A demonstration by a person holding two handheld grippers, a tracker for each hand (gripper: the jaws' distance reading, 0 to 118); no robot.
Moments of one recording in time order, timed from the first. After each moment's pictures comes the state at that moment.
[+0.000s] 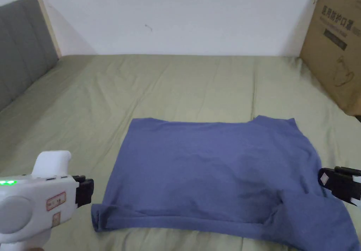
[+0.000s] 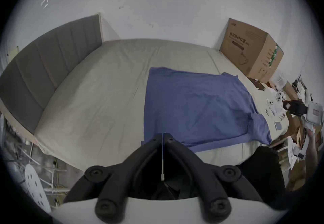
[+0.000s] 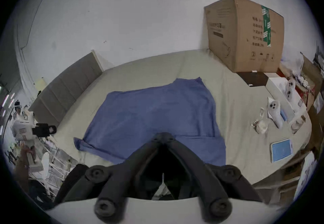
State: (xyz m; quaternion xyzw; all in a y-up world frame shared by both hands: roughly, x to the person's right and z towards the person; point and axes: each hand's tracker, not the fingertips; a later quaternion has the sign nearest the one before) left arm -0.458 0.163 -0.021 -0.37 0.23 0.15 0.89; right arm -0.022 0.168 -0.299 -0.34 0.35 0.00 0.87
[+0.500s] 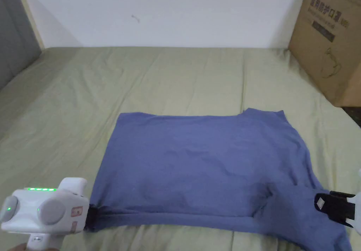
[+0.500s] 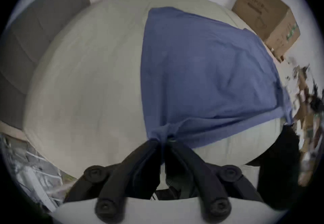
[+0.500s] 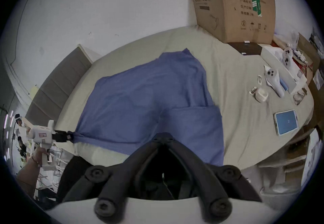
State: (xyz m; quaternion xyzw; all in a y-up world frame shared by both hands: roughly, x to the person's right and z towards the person) left arm -0.496 0.045 -0.061 -0.50 0.21 0.12 0.83; right arm 0.004 0.121 -0.309 -0.43 0.30 -0.01 0.85
